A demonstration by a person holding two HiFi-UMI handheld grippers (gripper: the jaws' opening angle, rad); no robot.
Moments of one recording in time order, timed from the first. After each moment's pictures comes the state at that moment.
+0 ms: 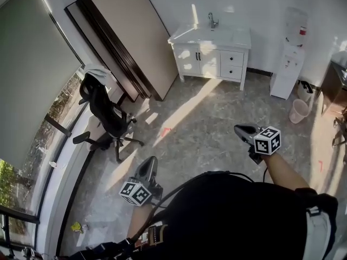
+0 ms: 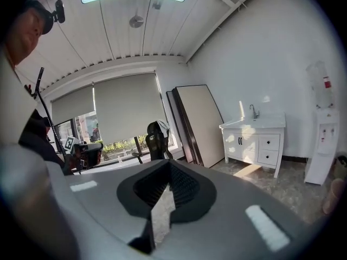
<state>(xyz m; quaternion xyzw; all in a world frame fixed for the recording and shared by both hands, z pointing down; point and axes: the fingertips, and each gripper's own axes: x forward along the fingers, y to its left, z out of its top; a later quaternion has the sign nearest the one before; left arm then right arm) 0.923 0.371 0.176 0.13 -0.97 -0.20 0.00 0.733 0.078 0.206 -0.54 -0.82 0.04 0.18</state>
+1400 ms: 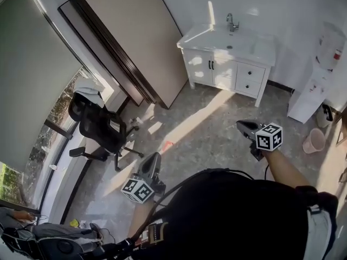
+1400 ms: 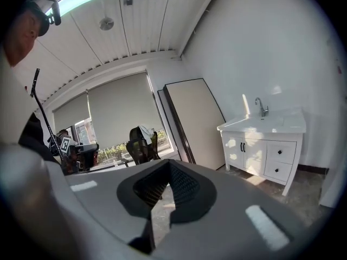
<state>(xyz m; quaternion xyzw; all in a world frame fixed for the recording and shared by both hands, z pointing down) 0.566 0.388 0.169 0.08 -0.98 -0.19 0.01 0.336 0.132 0.219 -0.58 -0.79 0.06 0.20</state>
